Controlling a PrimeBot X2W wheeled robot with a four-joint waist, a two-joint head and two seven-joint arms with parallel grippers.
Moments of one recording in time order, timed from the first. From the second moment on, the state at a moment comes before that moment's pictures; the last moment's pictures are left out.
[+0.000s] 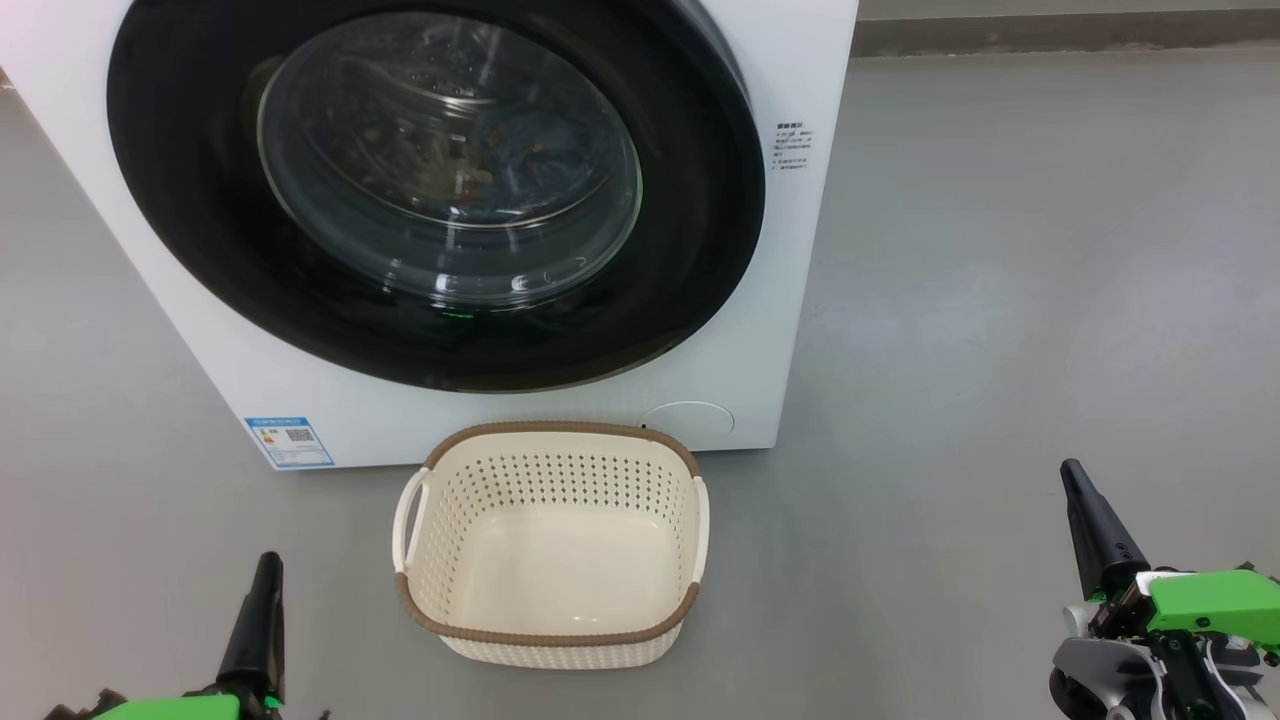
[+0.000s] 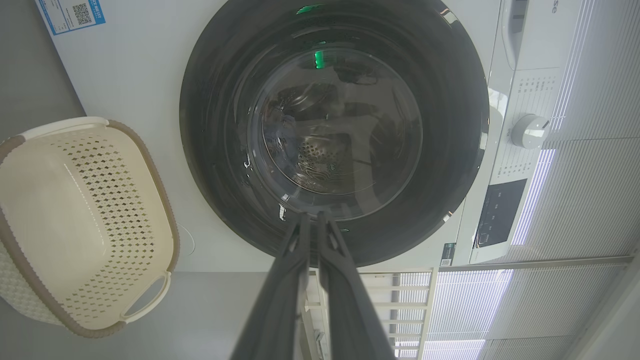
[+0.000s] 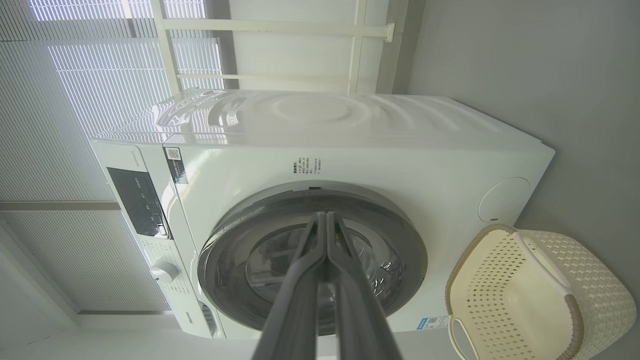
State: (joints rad) left arm -0.06 0.04 0.08 0.26 -1.60 -0.13 0.11; right arm -0.09 -0.04 -0.13 0.27 1.61 0.13 0.11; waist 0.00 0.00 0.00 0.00
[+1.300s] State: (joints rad) left arm -0.06 0.04 0.08 0.26 -1.60 -0.13 0.11; right arm -0.09 -0.04 -0.13 0.27 1.61 0.13 0.11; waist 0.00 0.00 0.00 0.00
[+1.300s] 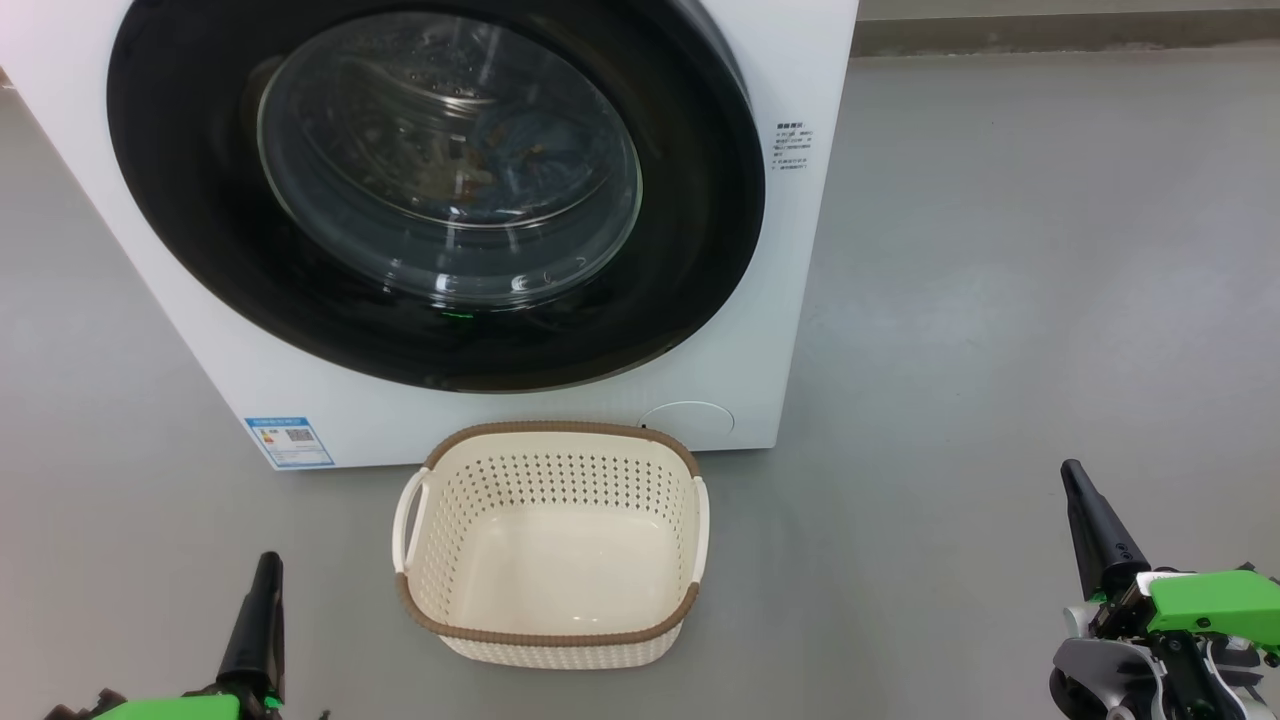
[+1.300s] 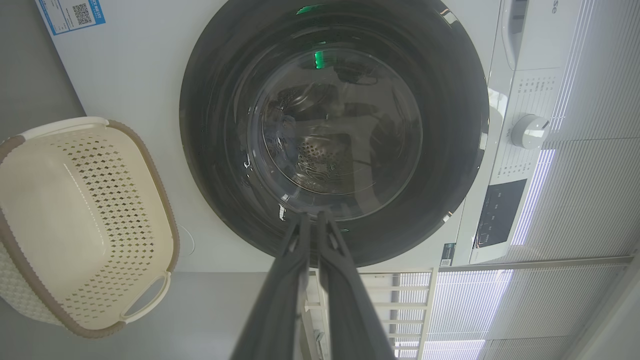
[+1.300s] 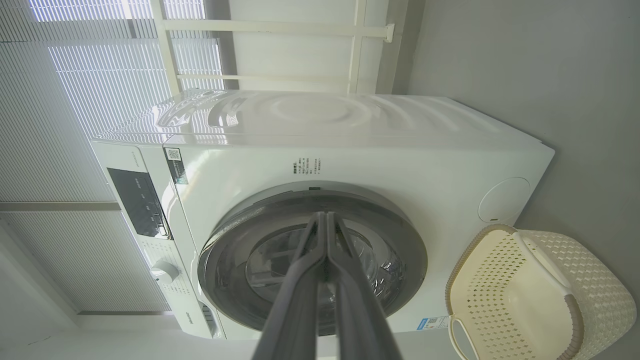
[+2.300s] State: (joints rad) left arm -0.07 0.04 0.08 0.26 -1.60 -0.13 0.11; right arm -0.09 -0.04 -0.13 0.27 1.61 0.13 0.11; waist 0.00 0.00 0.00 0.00
